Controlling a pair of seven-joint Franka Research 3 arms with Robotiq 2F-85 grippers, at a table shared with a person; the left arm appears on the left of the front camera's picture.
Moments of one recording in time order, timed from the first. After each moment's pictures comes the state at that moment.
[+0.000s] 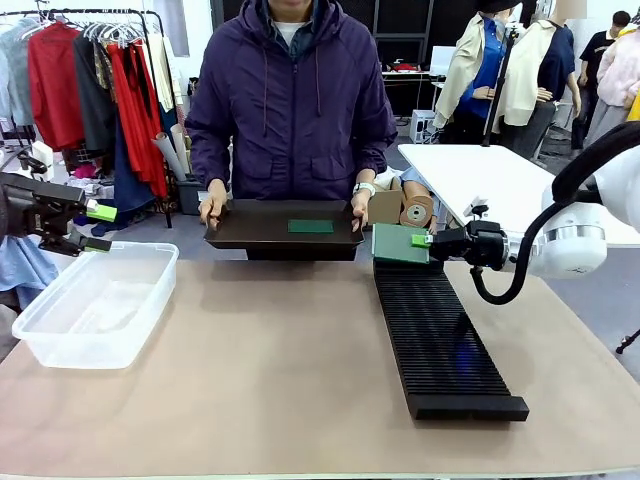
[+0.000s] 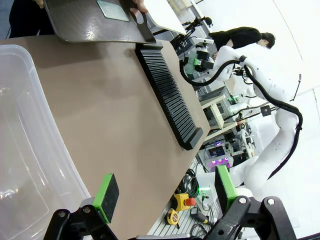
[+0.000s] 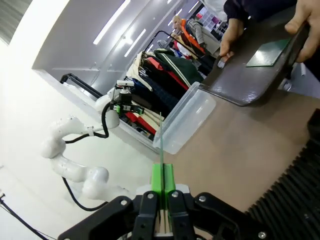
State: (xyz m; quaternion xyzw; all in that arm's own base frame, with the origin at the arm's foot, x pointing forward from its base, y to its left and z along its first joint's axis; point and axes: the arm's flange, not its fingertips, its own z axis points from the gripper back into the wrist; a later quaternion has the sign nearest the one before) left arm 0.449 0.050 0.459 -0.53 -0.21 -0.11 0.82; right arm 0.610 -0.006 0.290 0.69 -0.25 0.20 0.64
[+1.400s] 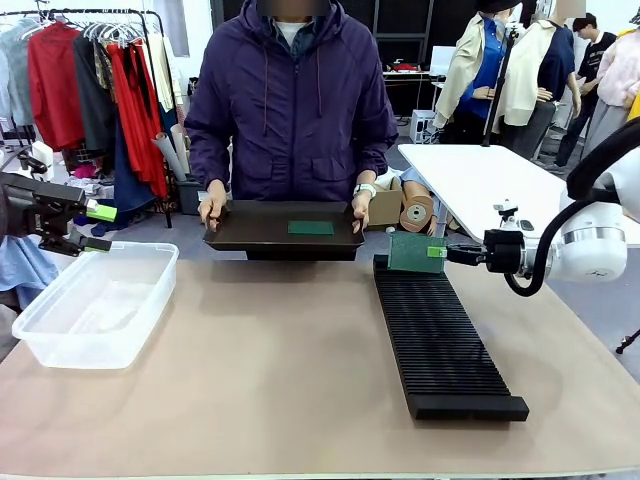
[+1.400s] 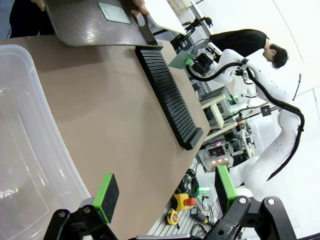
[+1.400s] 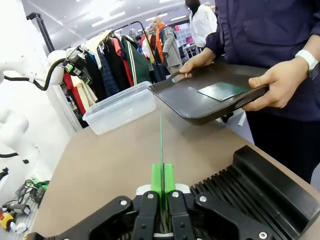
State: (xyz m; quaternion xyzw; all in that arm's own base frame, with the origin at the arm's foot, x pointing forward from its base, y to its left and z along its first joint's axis) left arm 0.449 0.050 0.459 -0.53 -0.21 -0.11 0.82; right arm 0.604 -0.045 0.278 0.52 -0.46 0.35 0.64
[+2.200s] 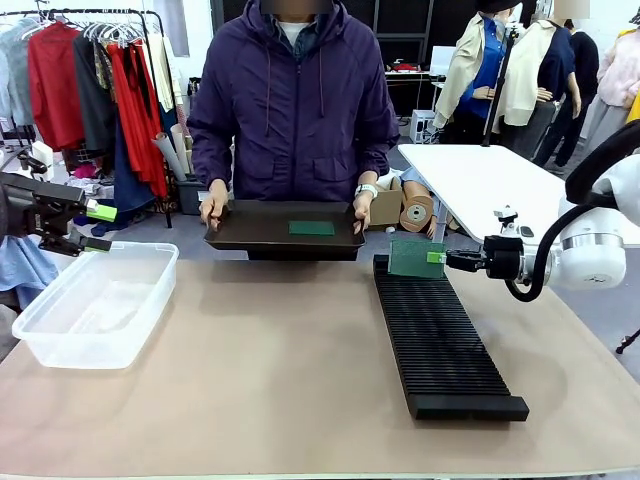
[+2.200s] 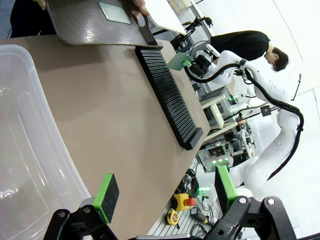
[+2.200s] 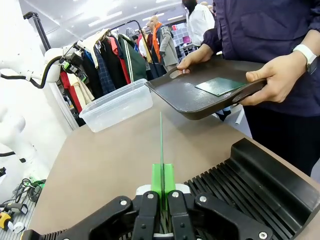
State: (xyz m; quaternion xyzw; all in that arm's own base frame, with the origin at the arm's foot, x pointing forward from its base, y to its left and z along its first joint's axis) left arm 0.449 0.050 0.459 -0.53 -0.21 -0.11 0.82; right arm 0.602 -0.046 0.268 0.51 -0.46 0.34 0.64
